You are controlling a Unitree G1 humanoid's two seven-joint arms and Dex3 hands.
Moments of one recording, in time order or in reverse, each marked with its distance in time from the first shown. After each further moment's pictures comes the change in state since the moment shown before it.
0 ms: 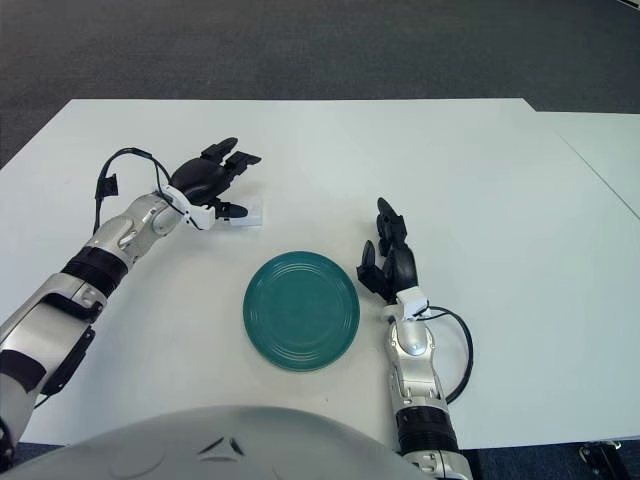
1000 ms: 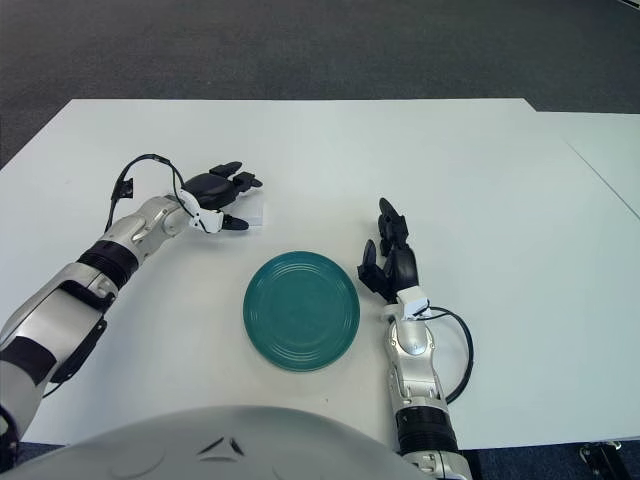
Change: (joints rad) left arm -0.065 -0.037 -0.095 0.171 -0.016 0.021 -0.119; right arm 0.002 0.004 -0.003 -0.008 0.001 0.017 -0.012
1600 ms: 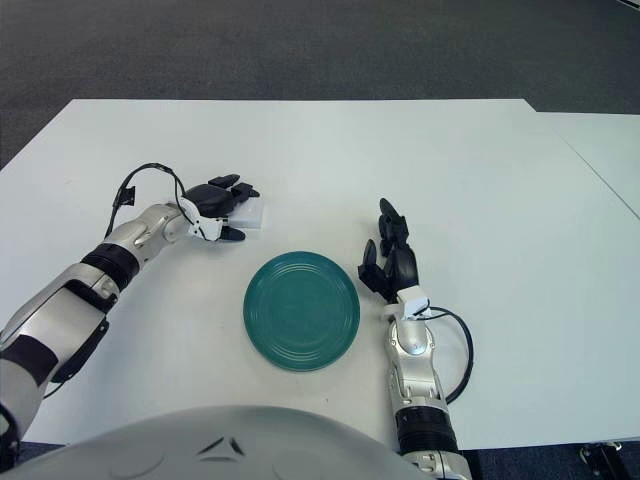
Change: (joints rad) left arm -0.012 -0.009 -0.040 0.097 -0.001 -0.012 0.020; right arm 0.000 0.002 -0.004 -0.002 0.005 0.007 0.000
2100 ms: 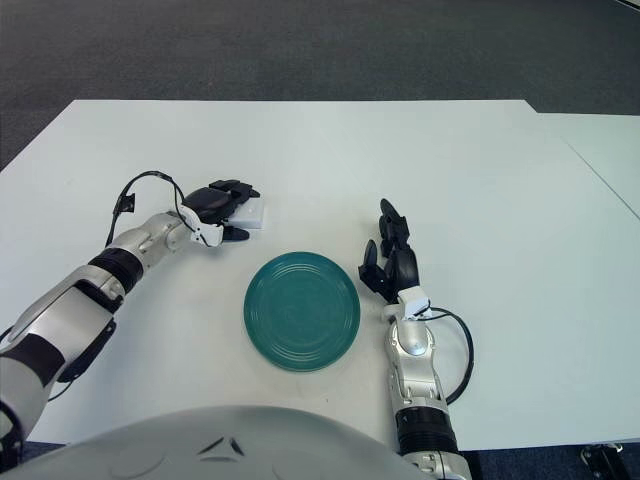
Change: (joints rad) left arm -0.035 -0.072 -0.043 0.215 0.002 -0.034 0.257; right arm 0.002 0.001 -0.005 0.000 0.004 0.003 0.004
